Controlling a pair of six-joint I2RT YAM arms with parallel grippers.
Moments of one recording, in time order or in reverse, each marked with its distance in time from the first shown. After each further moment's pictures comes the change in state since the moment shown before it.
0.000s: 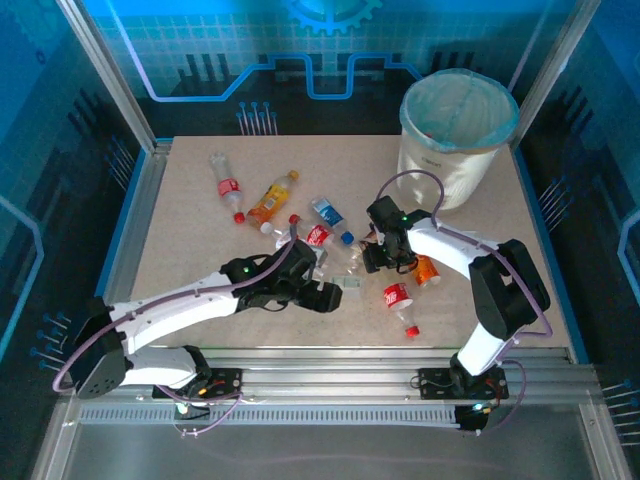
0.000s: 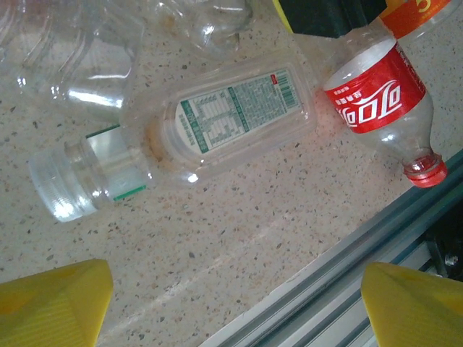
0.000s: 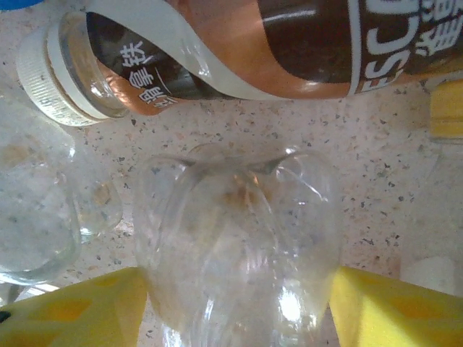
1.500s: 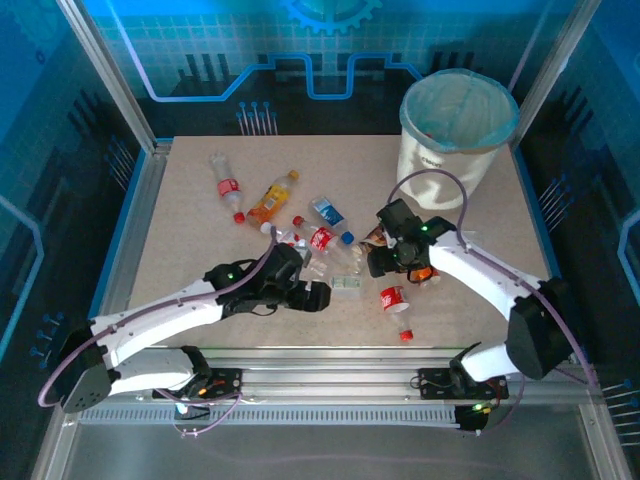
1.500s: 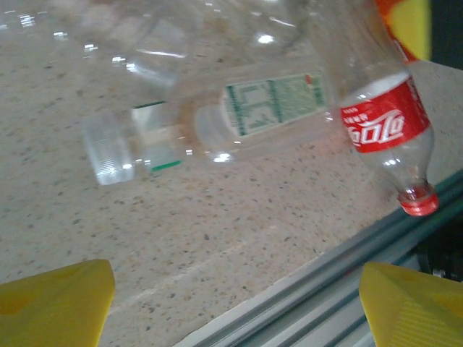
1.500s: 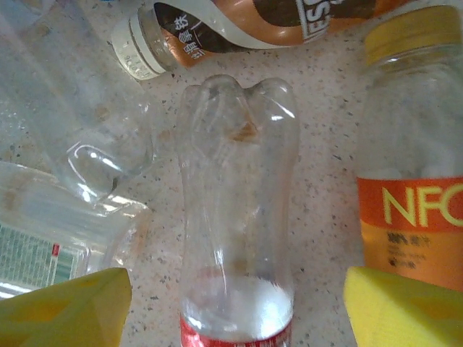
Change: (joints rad) left arm 0.017 -0.106 -0.064 -0.021 -0.011 -0.089; right arm 0.040 -0.240 -0.045 -0.117 0.002 0.063
